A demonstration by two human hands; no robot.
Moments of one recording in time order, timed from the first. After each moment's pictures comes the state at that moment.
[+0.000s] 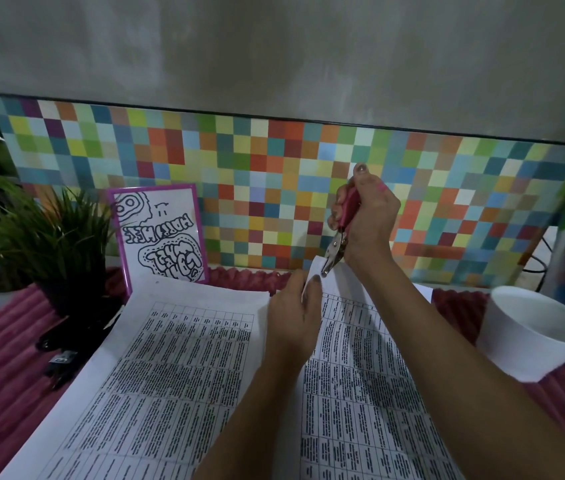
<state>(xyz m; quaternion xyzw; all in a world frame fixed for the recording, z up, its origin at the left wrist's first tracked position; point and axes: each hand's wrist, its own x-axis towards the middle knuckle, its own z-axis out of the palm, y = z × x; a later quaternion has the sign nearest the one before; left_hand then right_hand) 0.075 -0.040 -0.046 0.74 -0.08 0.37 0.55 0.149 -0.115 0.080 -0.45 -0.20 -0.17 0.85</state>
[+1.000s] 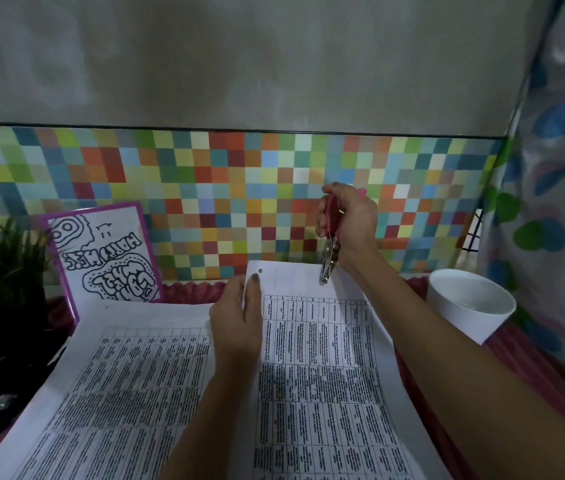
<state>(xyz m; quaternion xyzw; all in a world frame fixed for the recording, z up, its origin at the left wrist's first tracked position) 0.060 -0.044 -0.030 0.69 -0.05 0.40 0.60 0.152 -0.176 0.081 -0.50 -0.13 -0.15 0.84</state>
